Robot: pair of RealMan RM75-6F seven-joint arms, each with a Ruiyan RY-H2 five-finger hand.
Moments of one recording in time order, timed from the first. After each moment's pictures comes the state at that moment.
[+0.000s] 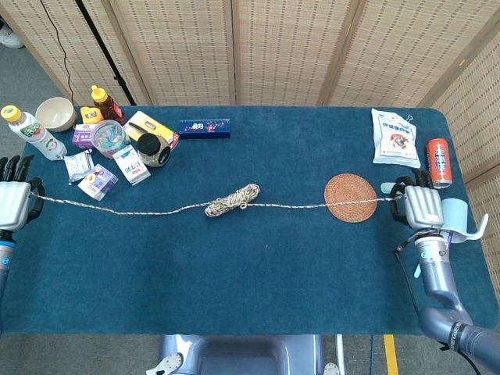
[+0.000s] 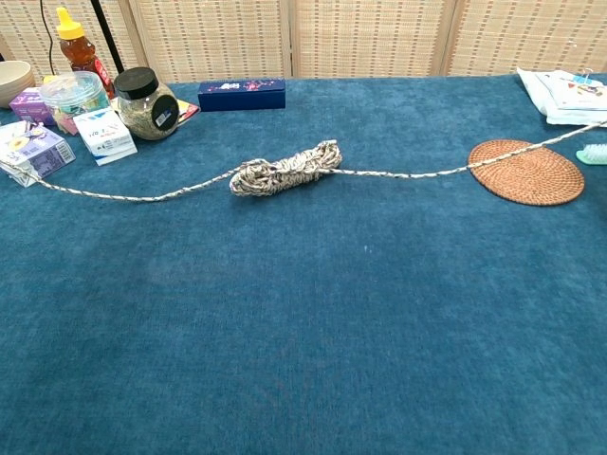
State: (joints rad) left arm -0.42 -1.27 -0.16 -1.17 1.27 1.18 0.08; right arm 0.50 -1.40 0.25 -1.22 -1.11 1.04 -0.06
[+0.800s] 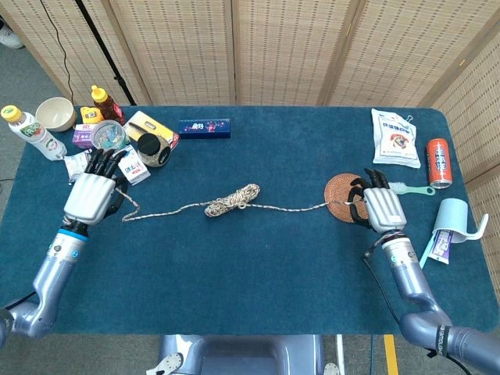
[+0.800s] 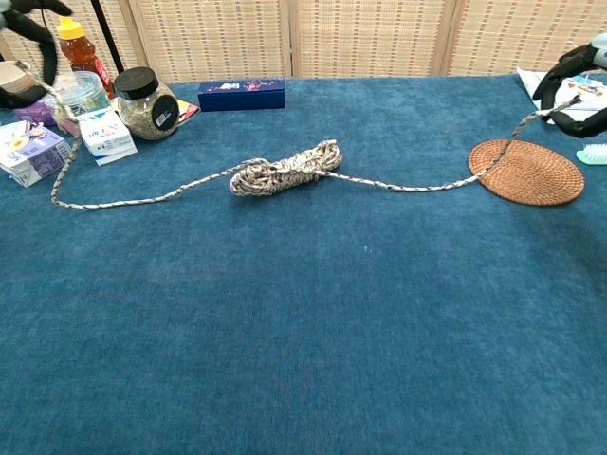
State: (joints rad) left arm -0.57 -1.34 -0.20 -1.42 1.35 1.15 0.24; right arm 0.55 -1.39 0.26 -1.43 -1.17 1.04 -0.08
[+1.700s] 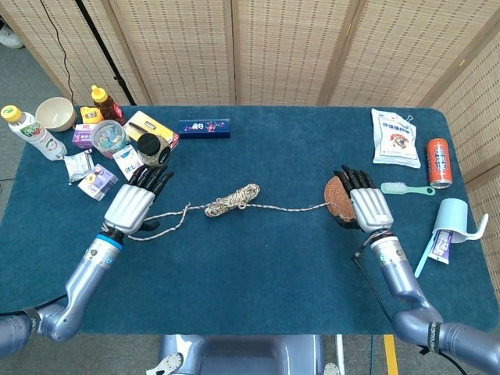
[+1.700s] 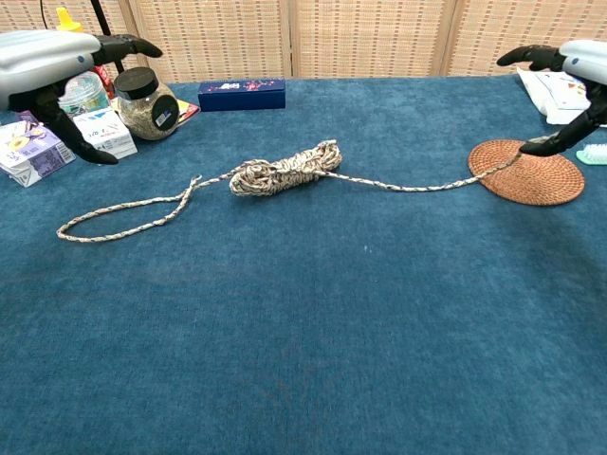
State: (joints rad) left arm -0.63 -1.36 -0.19 -1.59 1.23 1.05 0.35; right arm 0.58 -1.40 0.24 -1.43 -1.17 1.02 -0.08
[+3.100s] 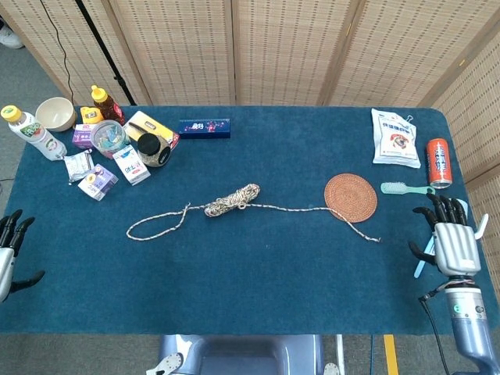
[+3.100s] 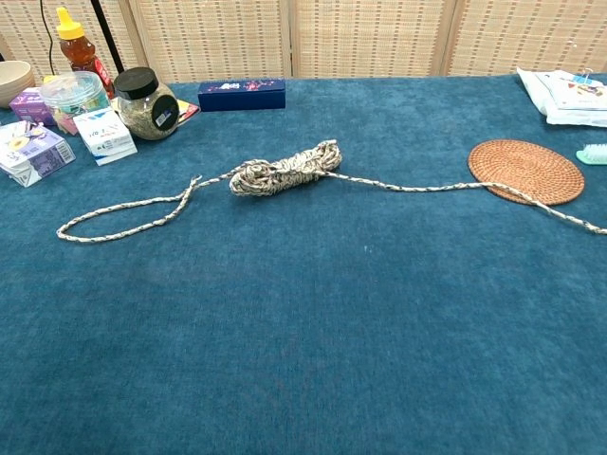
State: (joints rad) left arm -0.13 -1.09 0.04 -1.62 1.39 1.53 0.07; right arm 0.25 -1.21 0.11 -1.55 -1.29 1.41 -0.06
